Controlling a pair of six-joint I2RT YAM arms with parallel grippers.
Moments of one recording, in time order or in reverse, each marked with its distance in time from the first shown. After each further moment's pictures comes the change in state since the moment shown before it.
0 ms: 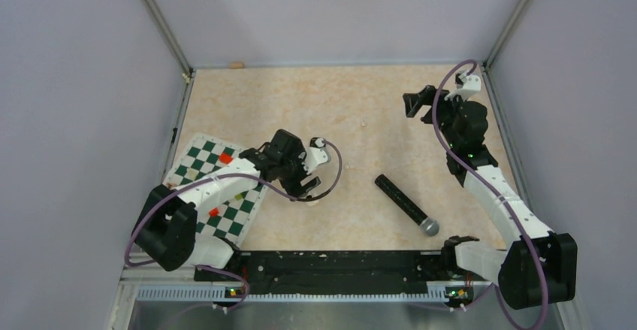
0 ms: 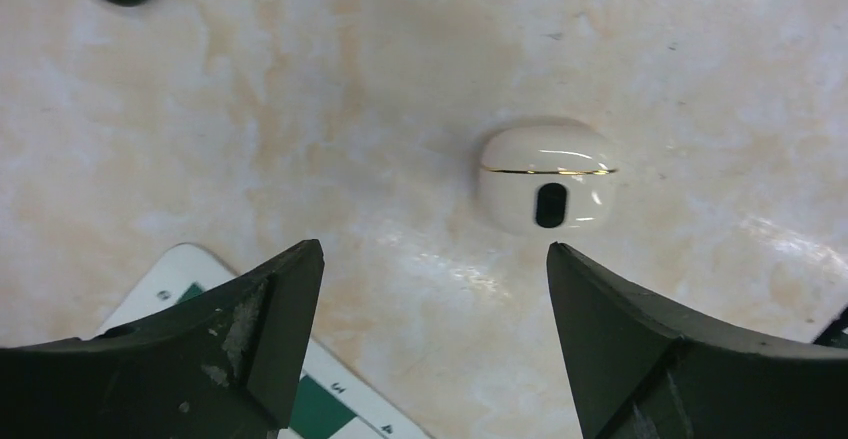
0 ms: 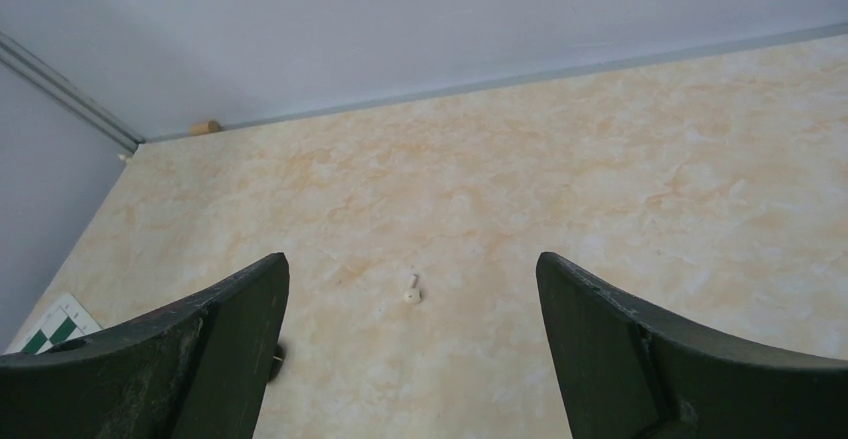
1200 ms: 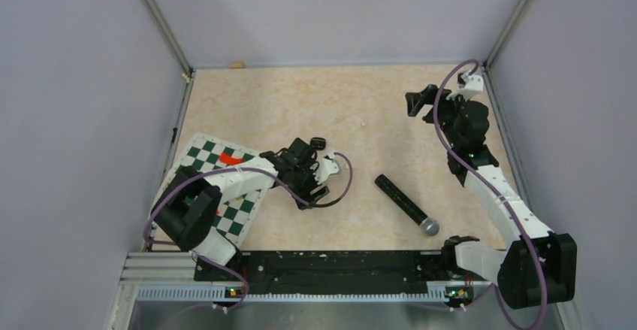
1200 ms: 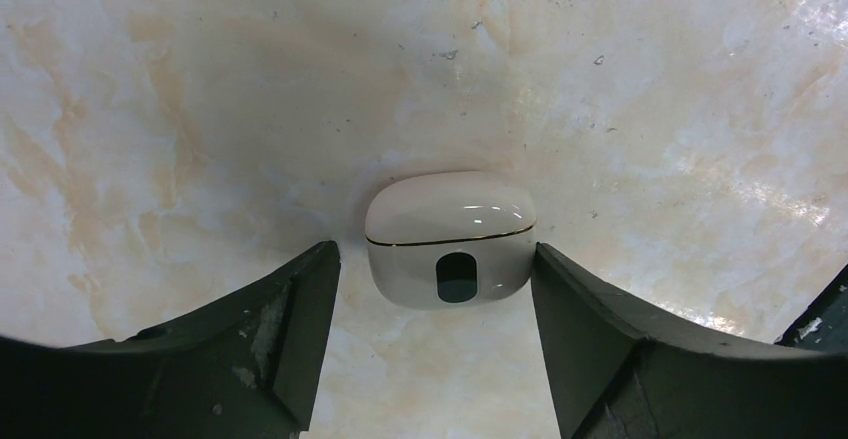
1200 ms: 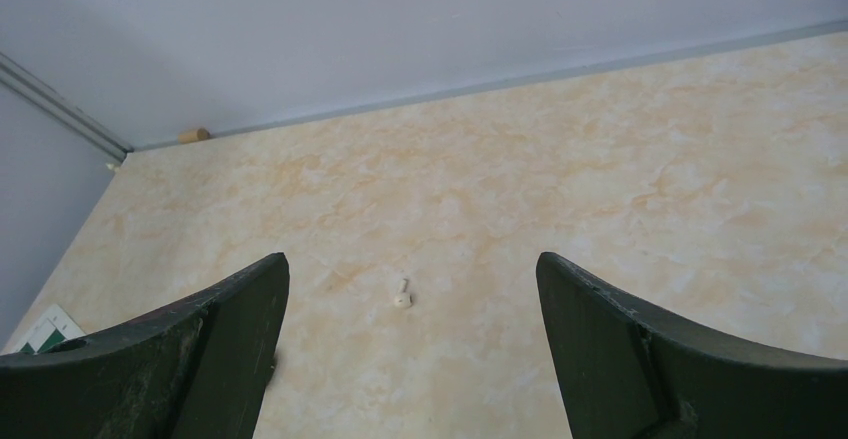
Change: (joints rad) left arm -0.093 0.169 -0.023 0.029 0.076 -0.081; right arm -0.011 0.000 0.000 0.000 0.014 -0.001
